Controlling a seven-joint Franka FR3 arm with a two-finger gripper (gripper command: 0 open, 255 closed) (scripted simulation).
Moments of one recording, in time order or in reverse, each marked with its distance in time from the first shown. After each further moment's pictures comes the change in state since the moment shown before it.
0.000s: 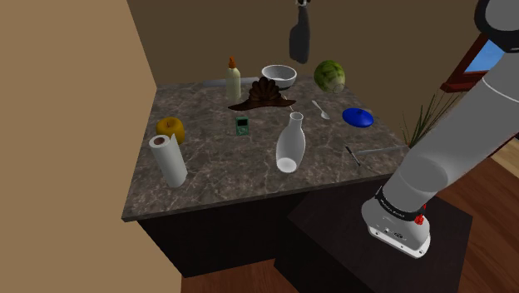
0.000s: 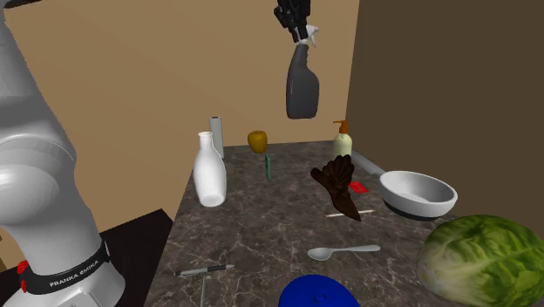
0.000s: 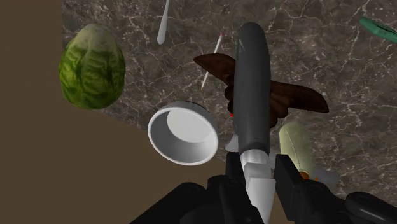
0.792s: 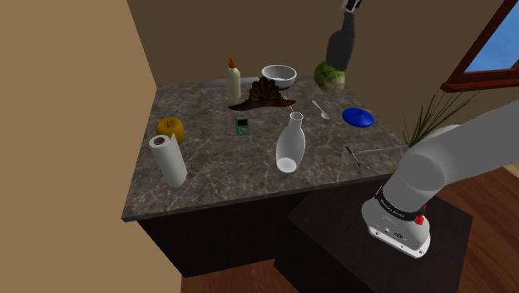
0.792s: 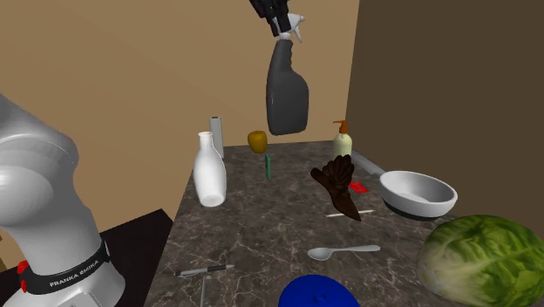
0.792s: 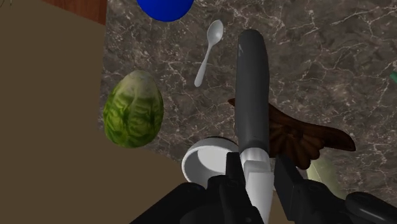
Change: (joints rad) arm -0.061 -0.384 -0.120 -0.385 0.004 0.032 -0.173
